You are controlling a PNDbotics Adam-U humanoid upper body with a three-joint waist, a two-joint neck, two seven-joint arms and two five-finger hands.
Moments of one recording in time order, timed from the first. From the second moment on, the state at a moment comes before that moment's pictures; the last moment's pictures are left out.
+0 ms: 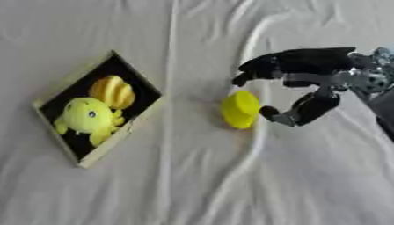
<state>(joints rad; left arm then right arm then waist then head) -0.57 0.42 0.00 -1.99 -0.09 -0.35 0.30 -0.51 -0.90 0.24 -1.76 0.36 -0.44 0.60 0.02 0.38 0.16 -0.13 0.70</state>
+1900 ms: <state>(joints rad) -0.58 0.42 0.00 -1.99 -0.07 -0.35 0.29 -0.53 -0.86 0.30 -1.64 0.54 -0.52 0.58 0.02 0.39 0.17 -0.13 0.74</state>
